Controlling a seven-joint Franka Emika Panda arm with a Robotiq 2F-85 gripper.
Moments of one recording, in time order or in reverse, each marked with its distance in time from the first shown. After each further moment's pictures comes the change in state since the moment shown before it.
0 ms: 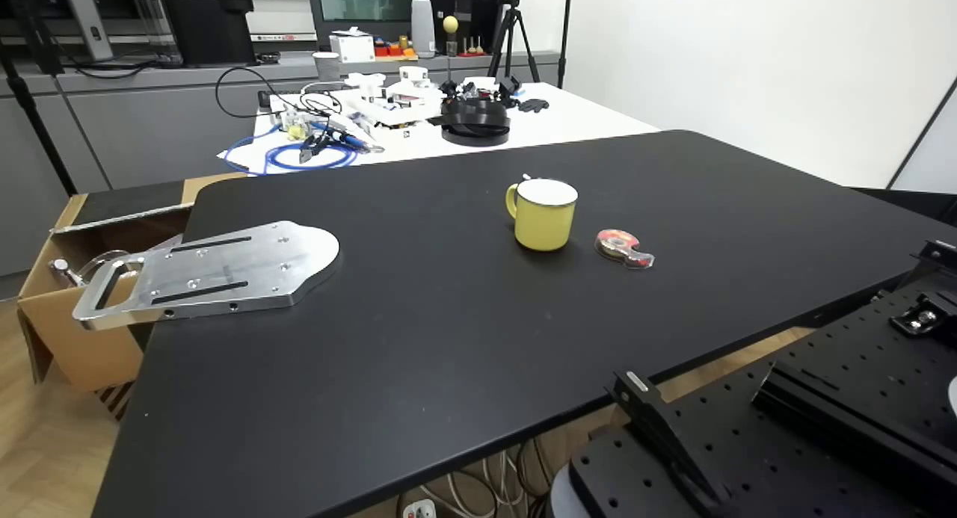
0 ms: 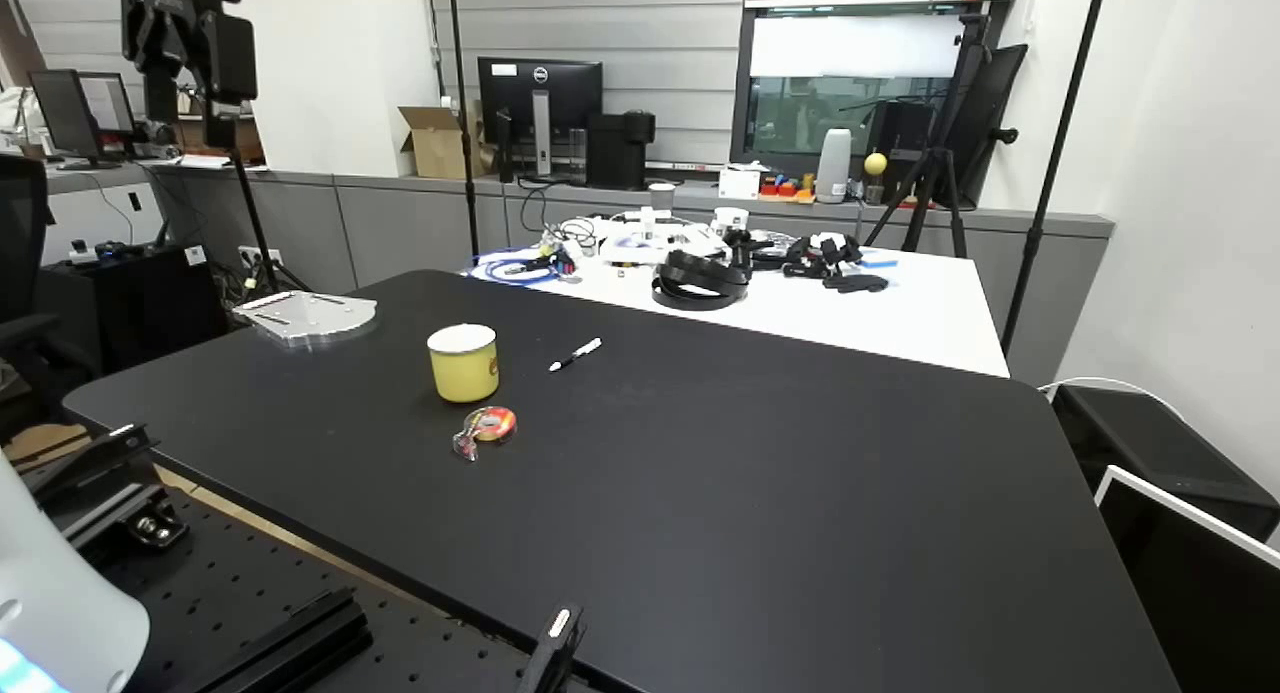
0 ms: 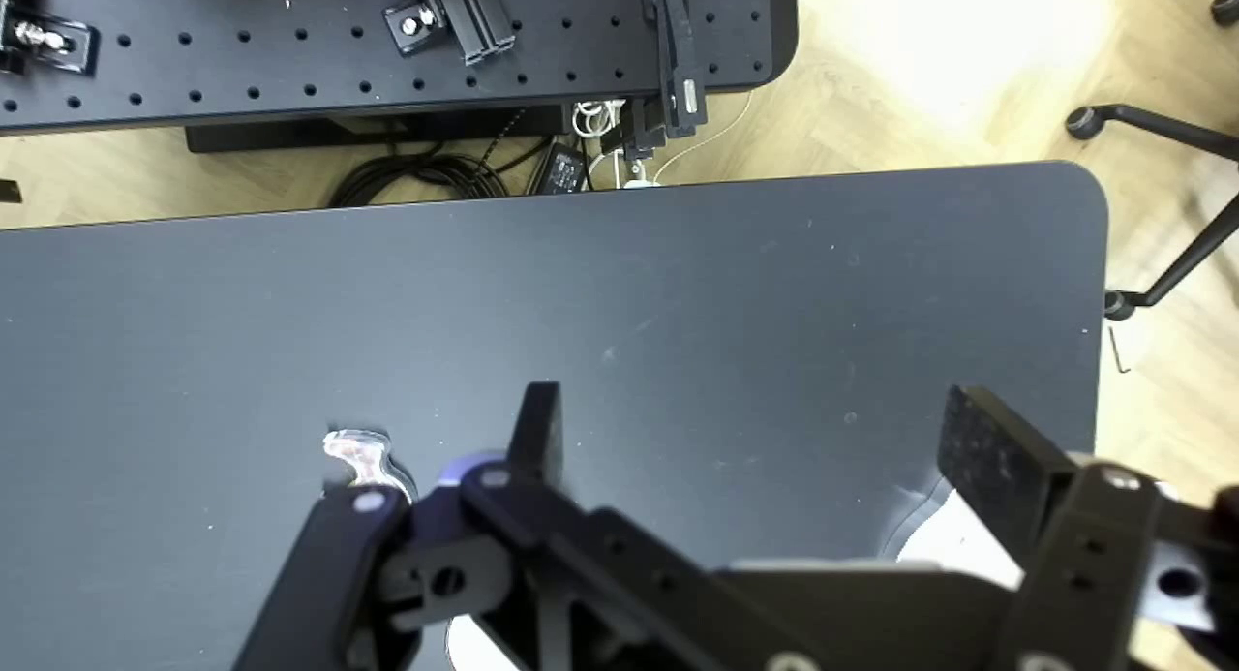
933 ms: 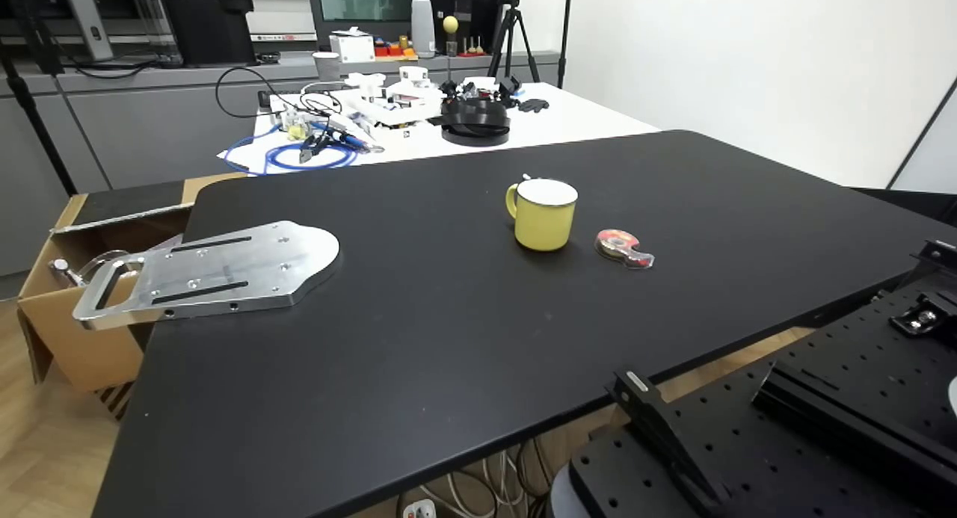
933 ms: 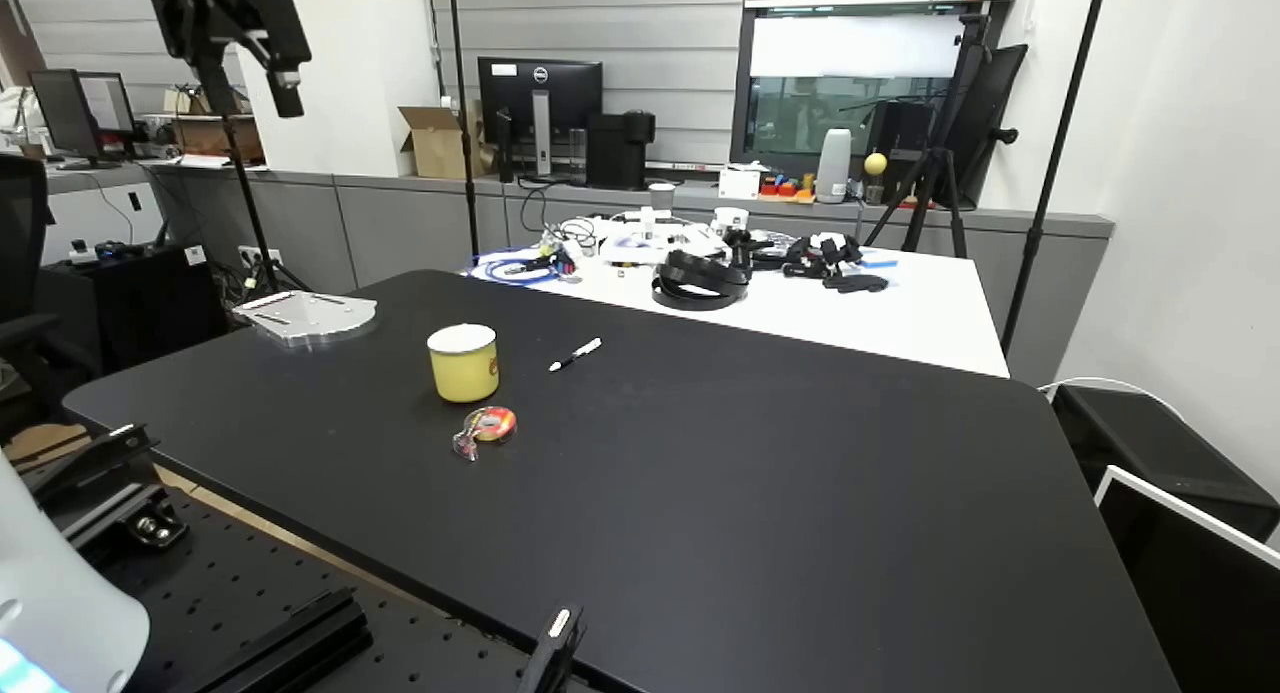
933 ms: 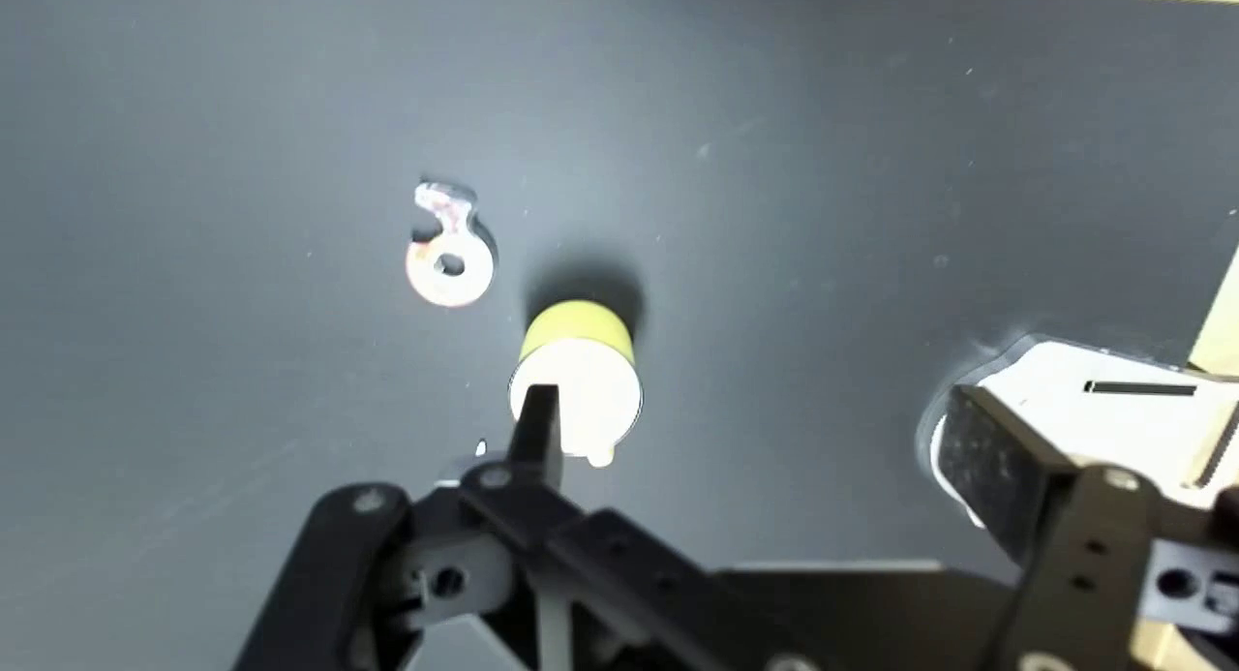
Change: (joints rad) arm -0.024 -0.023 0.082 0.009 -0.188 0.190 -0.004
